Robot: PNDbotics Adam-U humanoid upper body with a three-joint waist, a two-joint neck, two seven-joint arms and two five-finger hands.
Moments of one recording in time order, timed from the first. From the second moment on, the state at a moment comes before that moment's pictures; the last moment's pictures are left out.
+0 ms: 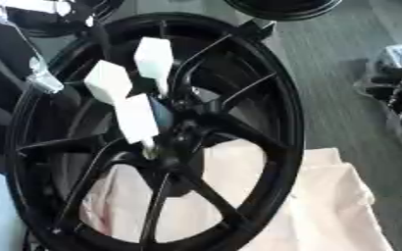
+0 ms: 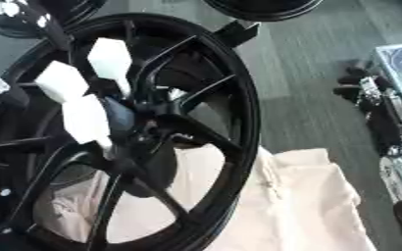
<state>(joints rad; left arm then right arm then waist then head) -1.15 0.80 -0.49 -1.39 -0.20 -0.16 -0.91 -0.31 -0.50 -0.10 -1.54 -0.27 -0.08 -0.02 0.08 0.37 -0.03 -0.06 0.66</state>
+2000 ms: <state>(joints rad) -1.15 0.77 -0.54 -1.43 -0.13 -0.19 -0.90 -0.31 -0.50 -0.09 -1.54 -0.27 -0.08 -0.01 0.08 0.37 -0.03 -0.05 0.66</state>
